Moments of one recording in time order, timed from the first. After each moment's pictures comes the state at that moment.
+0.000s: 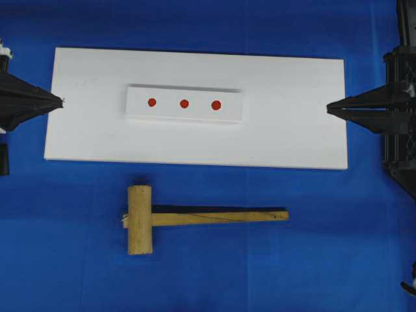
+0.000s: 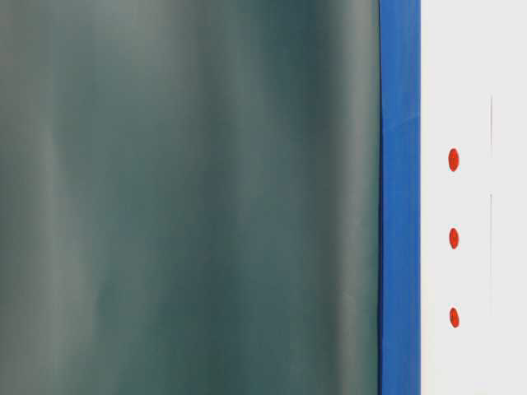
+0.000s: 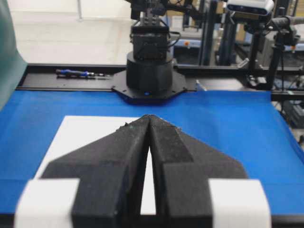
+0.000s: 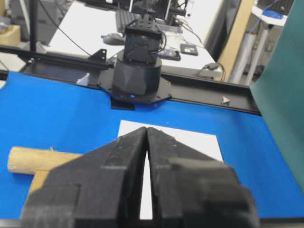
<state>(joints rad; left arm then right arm) 0.00 -0.97 1.18 0.00 -0.29 0.00 0.00 -0.96 1.17 0.00 -0.29 0.00</state>
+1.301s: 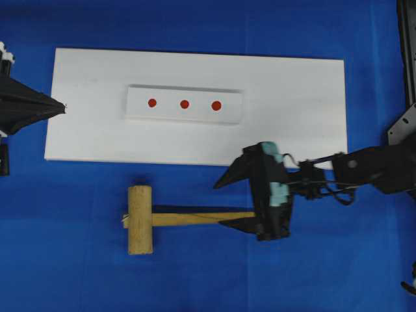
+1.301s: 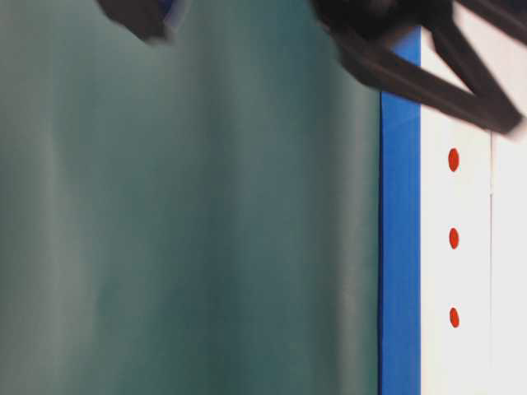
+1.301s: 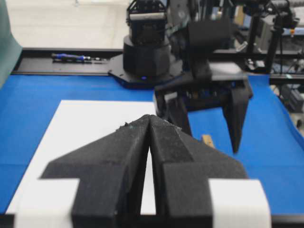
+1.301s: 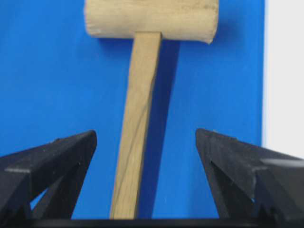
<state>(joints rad) -0.01 -0.97 1.19 0.00 -0.25 0.00 0.25 0.07 0.81 0.10 -0.38 0.24</state>
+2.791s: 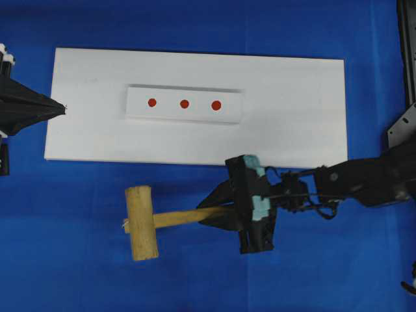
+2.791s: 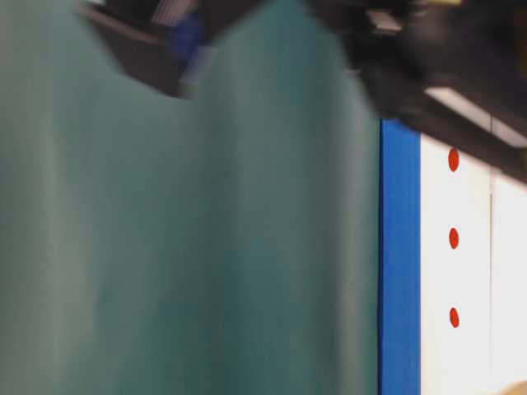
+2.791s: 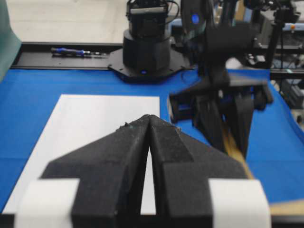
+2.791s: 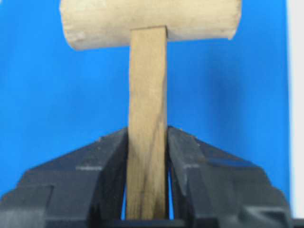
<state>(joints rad) -0.01 -0.97 1.21 0.00 -0.25 0.00 0.28 0.08 0.72 0.24 -0.36 0.11</state>
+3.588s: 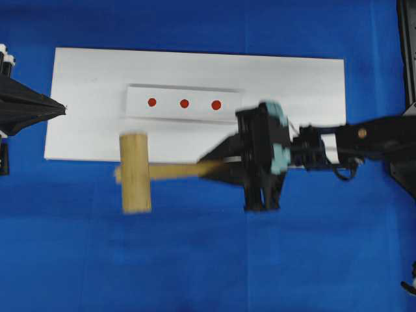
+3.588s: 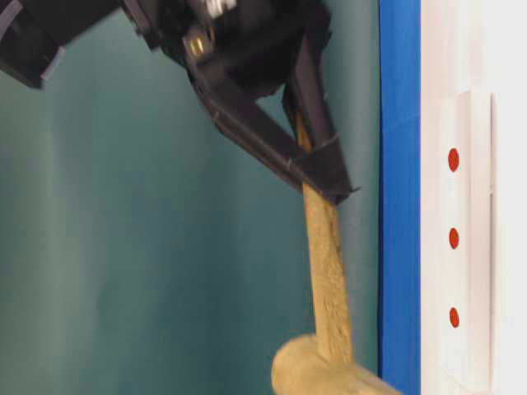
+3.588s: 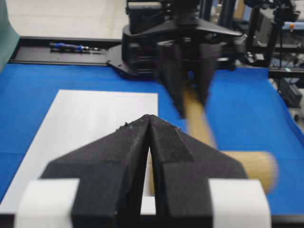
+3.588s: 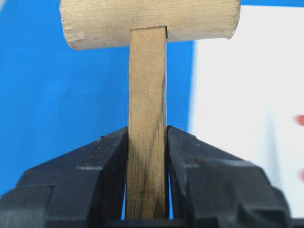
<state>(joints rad) -0.01 -0.97 1.21 0.00 -0.24 -0.02 0.10 -0.10 0.72 0.23 -0.24 0.02</state>
